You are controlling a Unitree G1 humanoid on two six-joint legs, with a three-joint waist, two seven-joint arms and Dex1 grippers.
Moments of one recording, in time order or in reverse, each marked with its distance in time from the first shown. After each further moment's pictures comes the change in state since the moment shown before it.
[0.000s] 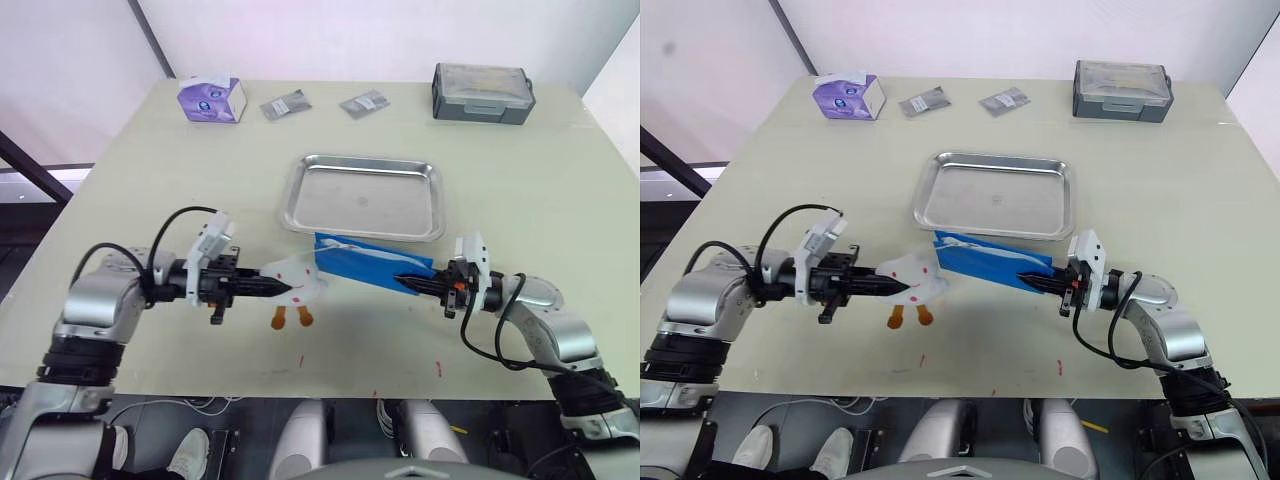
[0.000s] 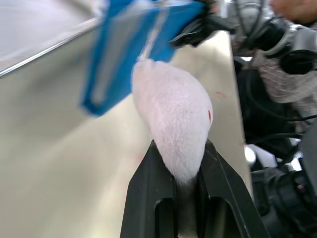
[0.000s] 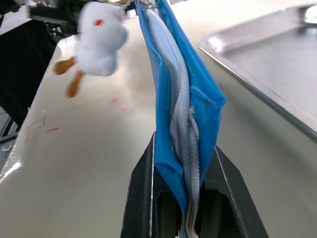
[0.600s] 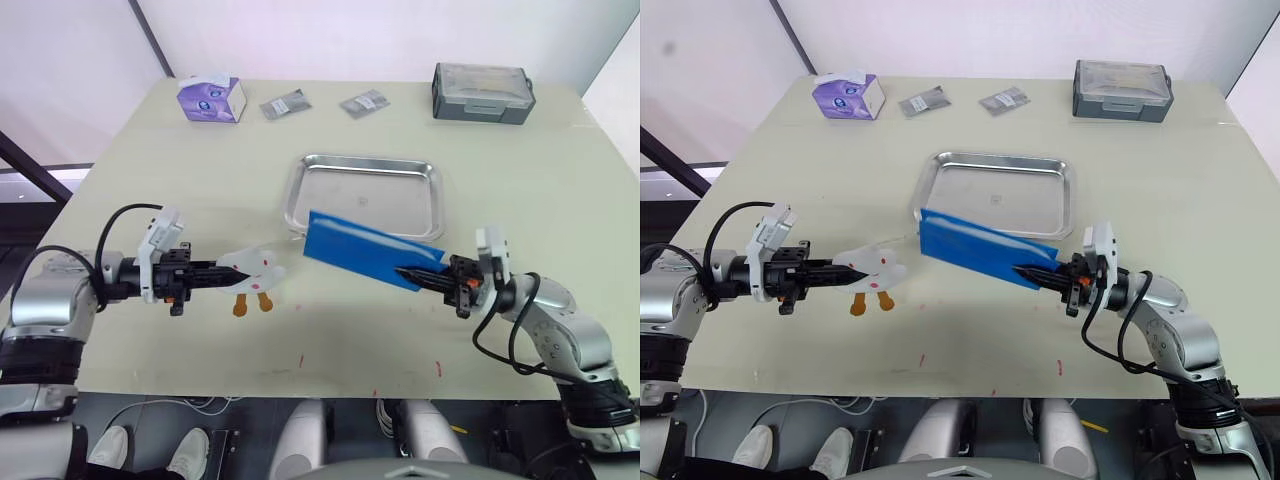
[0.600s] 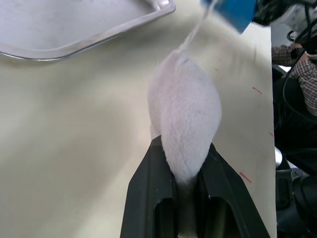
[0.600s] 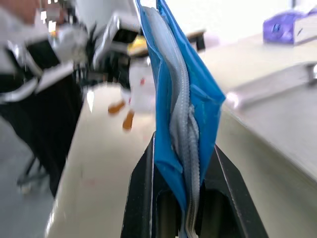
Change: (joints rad) left arm 0.033 0.084 0.077 0.120 0.014 -0.008 -0.015; right arm 0.006 0.052 -0.090 -0.153 0.264 0.156 -0.075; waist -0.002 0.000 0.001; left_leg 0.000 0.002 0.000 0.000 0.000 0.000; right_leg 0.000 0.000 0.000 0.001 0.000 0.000
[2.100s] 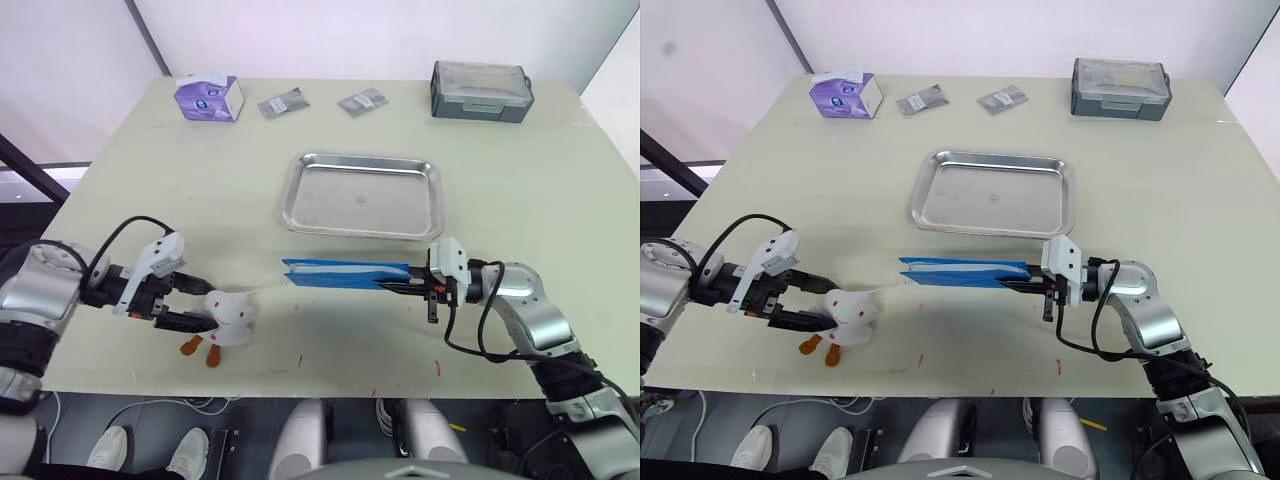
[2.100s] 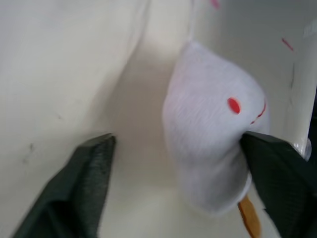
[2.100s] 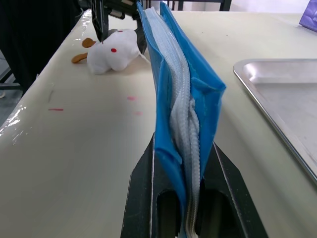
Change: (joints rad) left arm -0.109 0.219 -0.338 0.211 0.201 -0.282 -0.065; right arm -0.114 -0.031 0.212 0.250 -0.394 -0.394 0.117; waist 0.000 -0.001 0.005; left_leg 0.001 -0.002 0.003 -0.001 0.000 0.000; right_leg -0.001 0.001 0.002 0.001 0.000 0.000
